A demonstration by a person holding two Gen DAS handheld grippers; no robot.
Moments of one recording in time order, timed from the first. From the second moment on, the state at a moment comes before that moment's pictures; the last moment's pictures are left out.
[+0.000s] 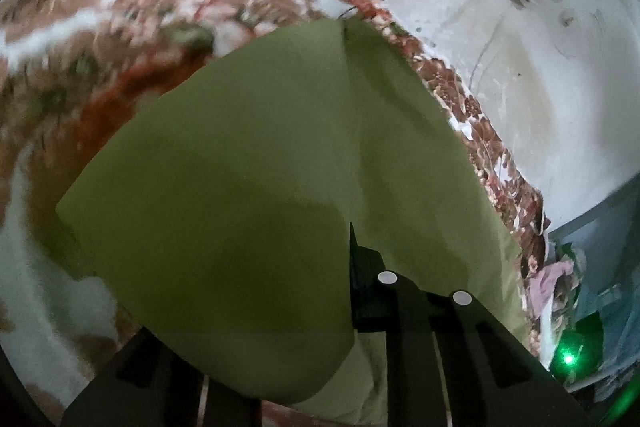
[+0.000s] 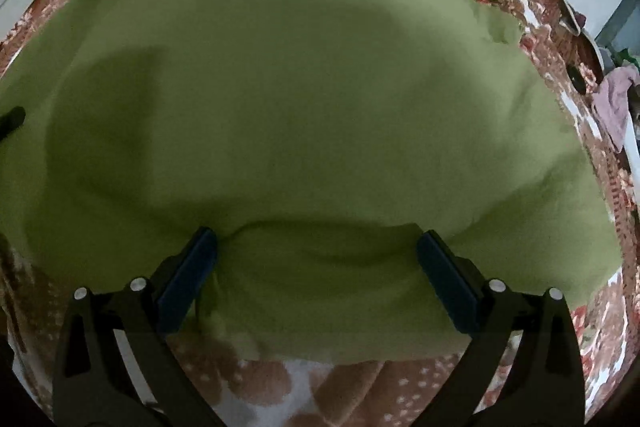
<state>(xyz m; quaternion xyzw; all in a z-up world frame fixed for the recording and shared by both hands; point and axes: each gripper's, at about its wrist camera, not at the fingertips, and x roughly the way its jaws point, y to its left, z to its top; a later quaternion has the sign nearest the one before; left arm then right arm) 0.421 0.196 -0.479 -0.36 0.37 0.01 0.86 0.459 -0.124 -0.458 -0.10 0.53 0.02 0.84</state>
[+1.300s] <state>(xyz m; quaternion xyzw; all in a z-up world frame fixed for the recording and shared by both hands) 0.442 -0.301 -0.381 0.44 0.30 -0.07 0.84 0.460 -0.482 -0.346 0.02 0.47 -0.04 0.88</state>
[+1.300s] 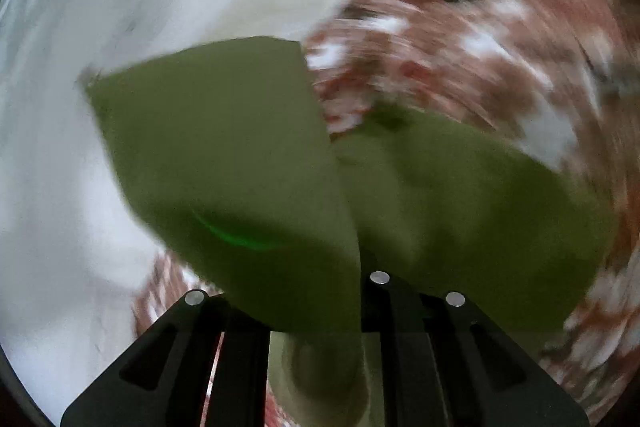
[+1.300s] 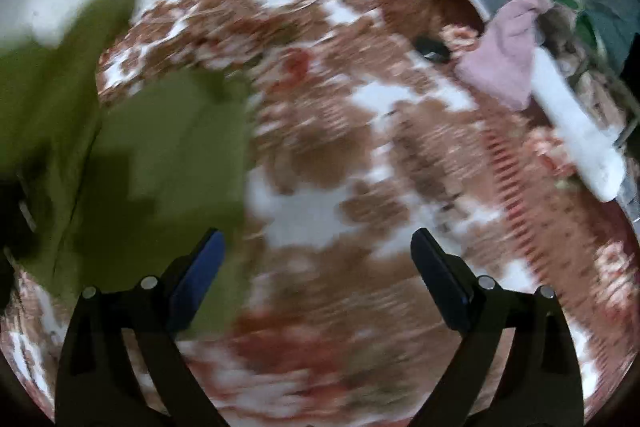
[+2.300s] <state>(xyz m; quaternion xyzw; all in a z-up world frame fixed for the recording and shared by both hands) 0.365 -0.341 -0.498 0.65 0.18 -0.16 0.72 0.634 -0.362 -0.439 0.18 0.66 0.25 0.68</state>
